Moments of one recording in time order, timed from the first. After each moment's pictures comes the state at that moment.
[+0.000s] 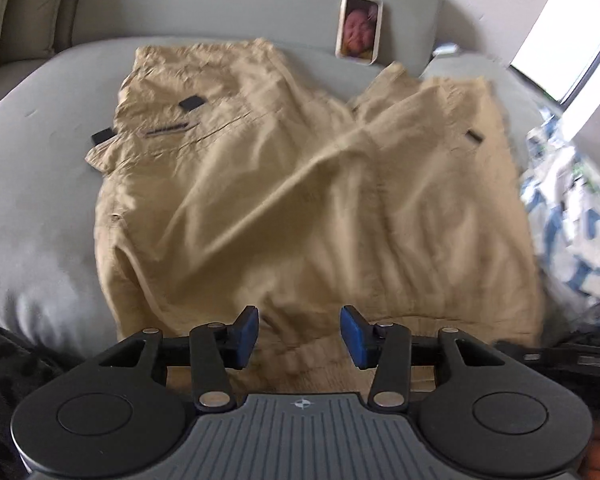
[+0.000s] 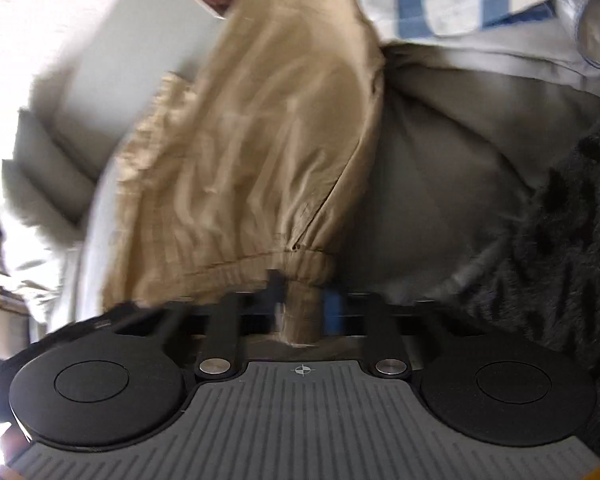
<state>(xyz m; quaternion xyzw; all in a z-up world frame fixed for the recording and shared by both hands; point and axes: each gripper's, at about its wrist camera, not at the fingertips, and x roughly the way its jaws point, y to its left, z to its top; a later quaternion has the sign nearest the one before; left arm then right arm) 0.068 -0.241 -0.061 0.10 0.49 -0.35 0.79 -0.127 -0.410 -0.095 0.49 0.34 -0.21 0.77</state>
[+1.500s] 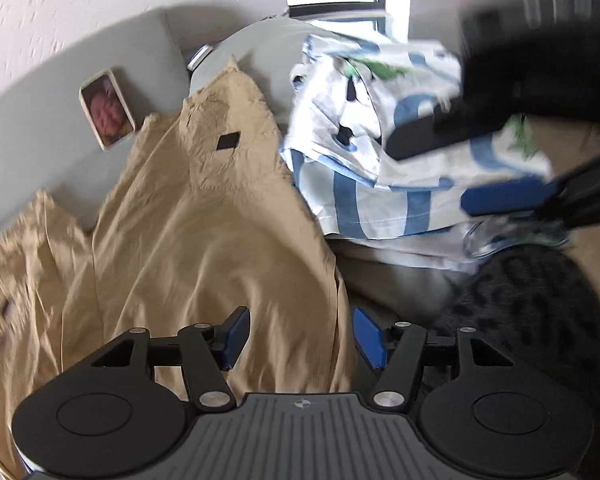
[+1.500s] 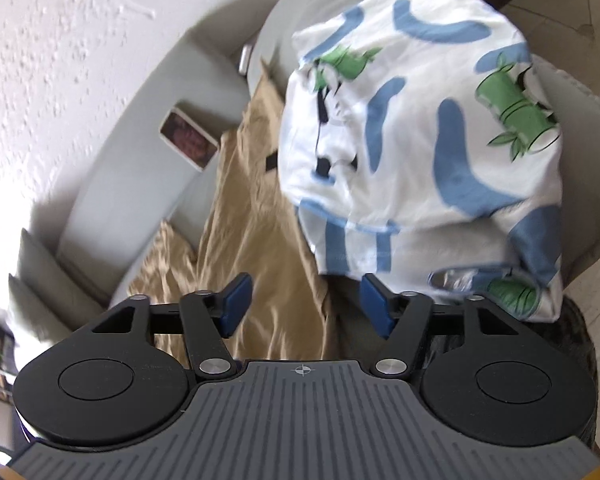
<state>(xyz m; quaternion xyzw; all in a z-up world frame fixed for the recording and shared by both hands) -0.080 -0.410 -0.058 0.32 0.31 -0.53 0.72 -0.190 -0.498 0.003 0.50 0.22 -0.32 0.77</state>
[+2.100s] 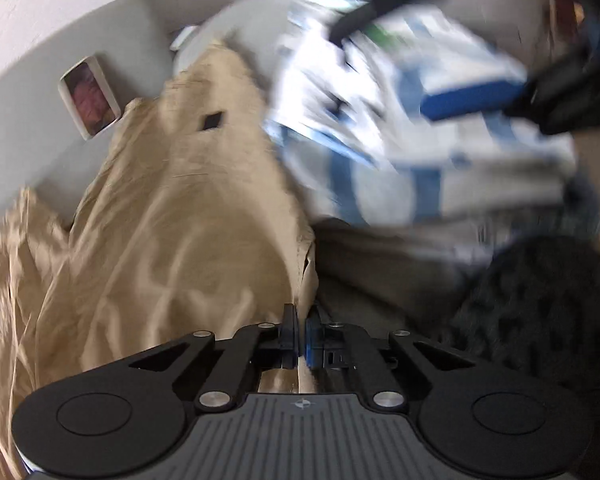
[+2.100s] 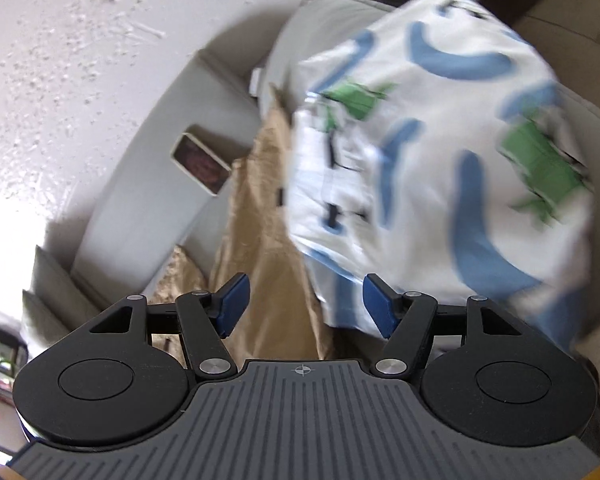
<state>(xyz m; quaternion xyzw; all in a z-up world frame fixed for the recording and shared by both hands) -0.047 -0.417 -0.060 0.29 0.35 -0.54 0.71 -0.164 -0.543 0.003 0.49 0.20 -0.29 0.80</state>
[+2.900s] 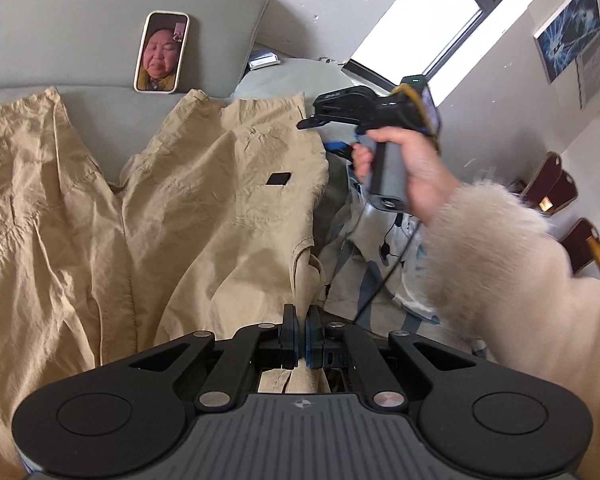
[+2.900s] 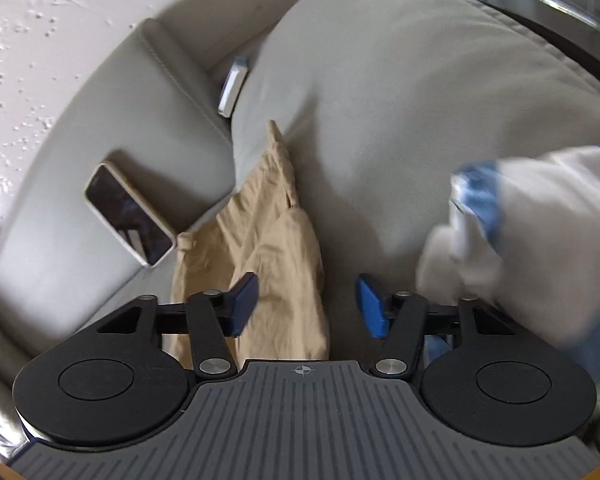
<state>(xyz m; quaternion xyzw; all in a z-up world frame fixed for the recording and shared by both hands) 0.085 -0.354 0.001 0.03 0.47 -0.58 0.67 0.073 -0.728 -0.041 0.44 0.28 -0.36 0.78</state>
